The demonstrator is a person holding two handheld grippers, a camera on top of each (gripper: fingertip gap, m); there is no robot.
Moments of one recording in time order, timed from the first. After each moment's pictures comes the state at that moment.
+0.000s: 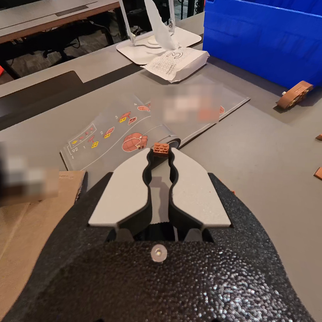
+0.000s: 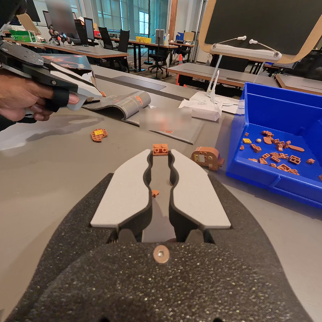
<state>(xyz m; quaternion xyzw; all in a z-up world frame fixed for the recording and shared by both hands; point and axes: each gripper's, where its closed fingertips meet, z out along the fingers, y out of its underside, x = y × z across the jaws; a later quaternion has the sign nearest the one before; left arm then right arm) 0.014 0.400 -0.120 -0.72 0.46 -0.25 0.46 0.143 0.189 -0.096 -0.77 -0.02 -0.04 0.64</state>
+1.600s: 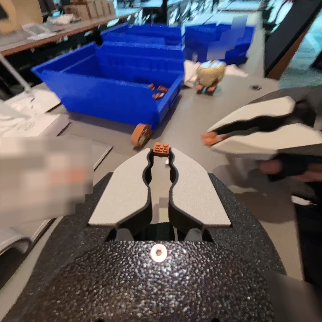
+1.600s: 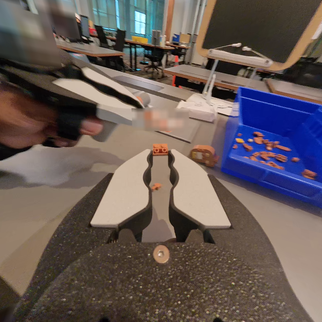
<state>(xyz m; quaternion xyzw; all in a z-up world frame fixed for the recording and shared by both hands) 0.121 0.222 -0.086 -0.54 0.61 -0.42 0.40 0.138 0.171 -0.089 -0.76 -0.03 -0.06 0.64</state>
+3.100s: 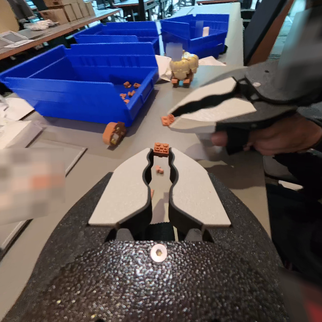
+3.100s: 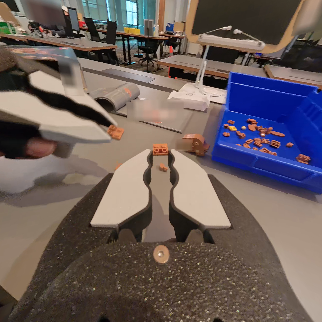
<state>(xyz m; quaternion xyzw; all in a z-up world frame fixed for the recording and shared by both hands) 0.112 0.177 -0.096 -0.51 0.64 -0.41 0.39 0.158 0.166 -0.100 -0.78 0.00 -0.05 0.63</state>
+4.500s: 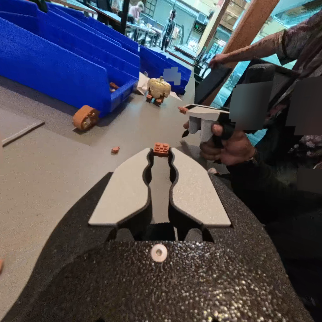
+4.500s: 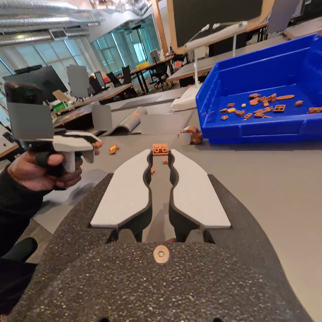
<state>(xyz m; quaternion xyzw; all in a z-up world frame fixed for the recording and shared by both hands) 0.092 0.169 -0.090 -0.55 0.54 -0.58 0.25 0.188 0.111 -0.081 -0.73 0.12 0.10 0.67</state>
